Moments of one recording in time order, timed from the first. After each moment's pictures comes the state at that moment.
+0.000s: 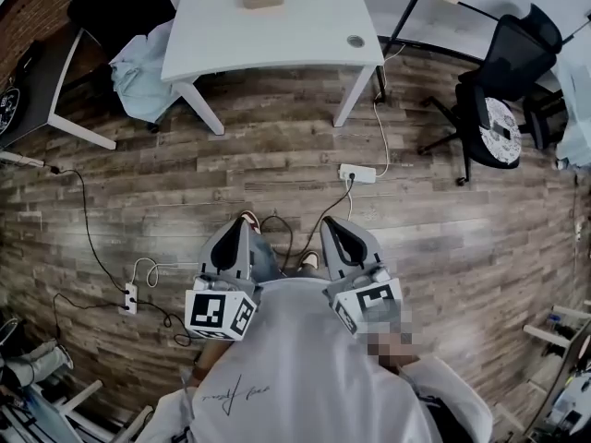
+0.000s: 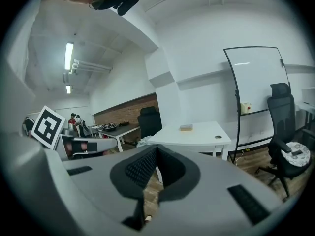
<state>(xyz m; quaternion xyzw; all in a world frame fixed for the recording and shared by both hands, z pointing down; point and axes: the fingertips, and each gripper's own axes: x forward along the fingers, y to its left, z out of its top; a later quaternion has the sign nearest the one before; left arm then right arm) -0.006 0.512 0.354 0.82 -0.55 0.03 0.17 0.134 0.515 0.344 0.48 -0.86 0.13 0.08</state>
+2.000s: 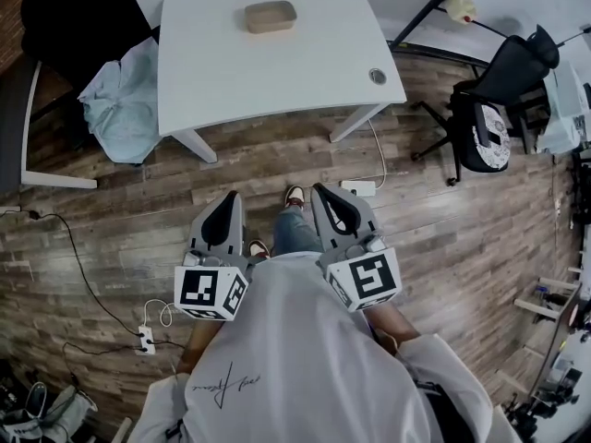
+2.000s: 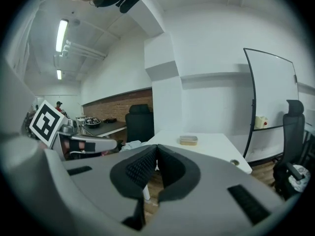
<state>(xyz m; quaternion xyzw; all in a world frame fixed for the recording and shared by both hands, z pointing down) -0.129 0.254 0.356 0.86 -0.49 0.03 0.18 -0.004 0.262 0.330 0.52 -0.84 0.09 0.12</state>
